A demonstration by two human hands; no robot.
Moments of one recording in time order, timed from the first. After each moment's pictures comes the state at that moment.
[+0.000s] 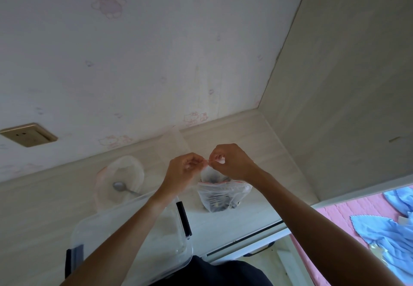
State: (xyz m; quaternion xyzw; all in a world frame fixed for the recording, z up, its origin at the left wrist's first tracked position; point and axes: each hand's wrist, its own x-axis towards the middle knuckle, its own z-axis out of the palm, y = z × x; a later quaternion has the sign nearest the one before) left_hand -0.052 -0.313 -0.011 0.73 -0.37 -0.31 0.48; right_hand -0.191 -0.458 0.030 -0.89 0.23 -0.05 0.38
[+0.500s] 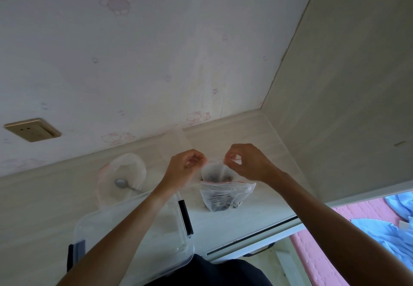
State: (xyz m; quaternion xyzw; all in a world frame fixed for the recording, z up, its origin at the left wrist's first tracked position) left_hand -0.043 -0.312 -0.010 0.73 -0.36 -0.33 0.48; right_hand -0.217 -0.481 0.023 -0.93 0.21 -0.06 0.31
